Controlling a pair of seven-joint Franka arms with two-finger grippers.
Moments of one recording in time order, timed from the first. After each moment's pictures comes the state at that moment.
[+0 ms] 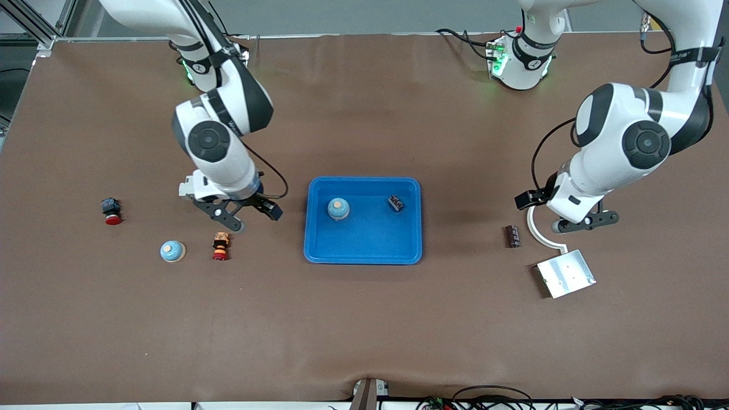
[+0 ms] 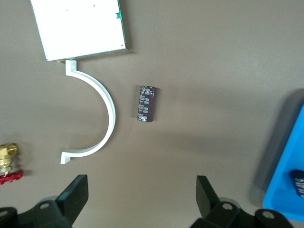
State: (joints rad) left arm 0.17 0.21 -0.39 -1.96 0.04 2.06 -0.40; right arm 0.34 0.27 0.08 -1.94 -0.08 2.17 0.98
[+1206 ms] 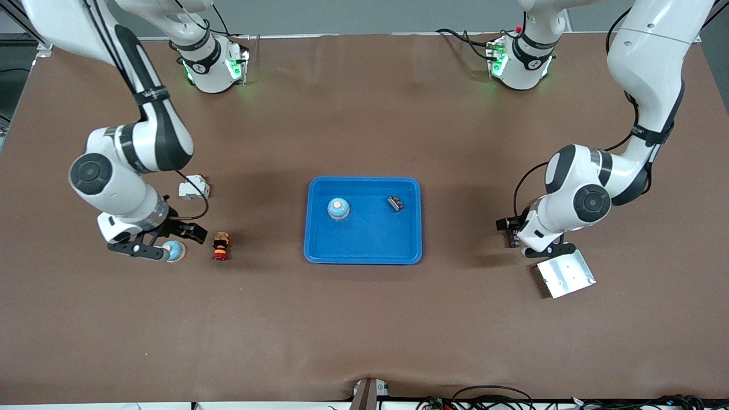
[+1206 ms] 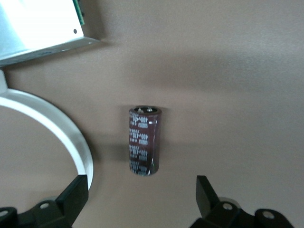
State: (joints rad) left arm 0.19 0.53 -0.39 -1.93 0.18 2.27 -0.39; right arm 0.00 0.33 0.08 -1.95 -0.08 2.34 0.30
